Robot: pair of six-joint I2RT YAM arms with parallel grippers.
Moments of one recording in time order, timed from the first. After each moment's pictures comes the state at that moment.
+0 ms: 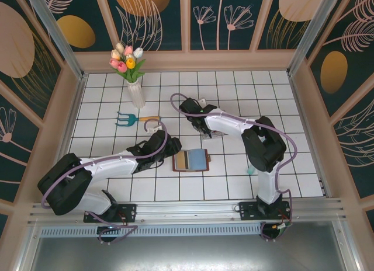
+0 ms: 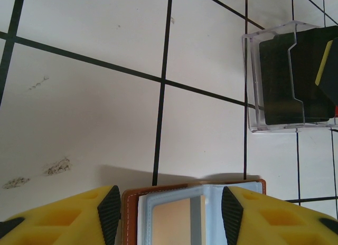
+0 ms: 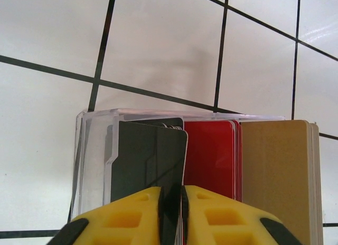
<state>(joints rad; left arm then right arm) -0.82 1.41 0.61 0.03 -0.16 -1.04 0.75 1.95 1.40 -0.69 0.61 0.33</state>
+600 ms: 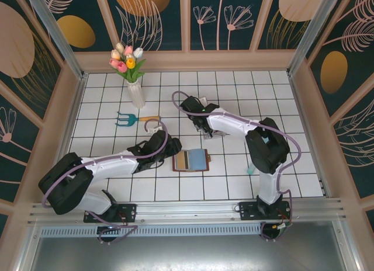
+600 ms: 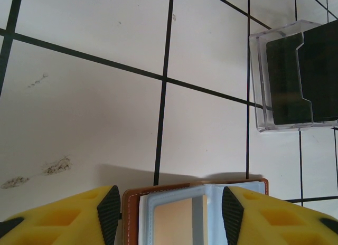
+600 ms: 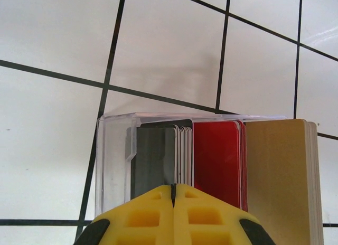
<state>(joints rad) -0.82 1.42 0.61 0.03 -0.15 -1.04 0.75 1.90 1.40 -0.69 0.56 0.34</state>
